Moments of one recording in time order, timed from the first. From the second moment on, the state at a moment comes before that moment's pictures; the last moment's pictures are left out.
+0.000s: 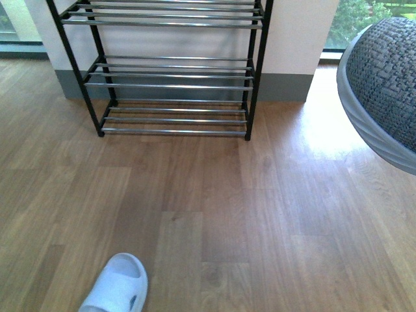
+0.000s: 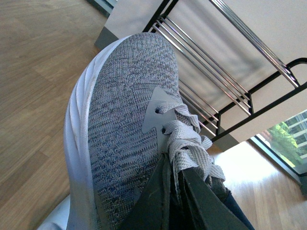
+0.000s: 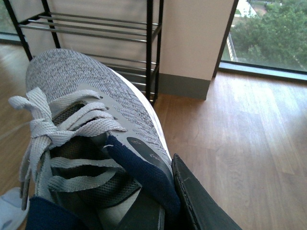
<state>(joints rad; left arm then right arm) -0.67 0.37 0.23 -0.16 -0.73 -0.85 -0.34 0.40 0.17 0.10 -0.36 -0.12</state>
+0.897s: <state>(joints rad) -0.67 0.37 0.23 -0.16 -0.73 -0.85 -0.34 0.40 0.17 0.10 -0.36 -0.12</state>
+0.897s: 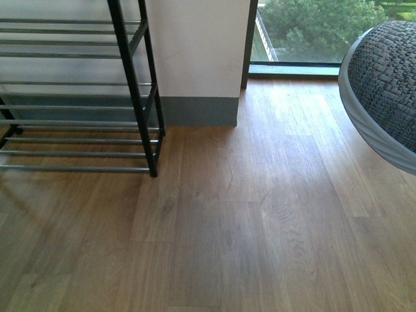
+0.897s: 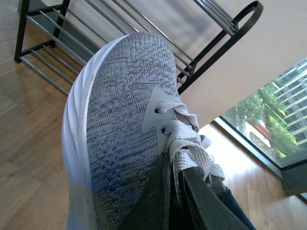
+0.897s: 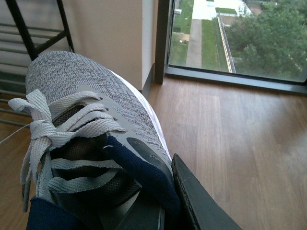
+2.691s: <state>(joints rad) -0.67 0.37 0.23 -0.16 -0.75 -0.85 -0.34 0.40 0.17 0.10 -0.38 -0.12</state>
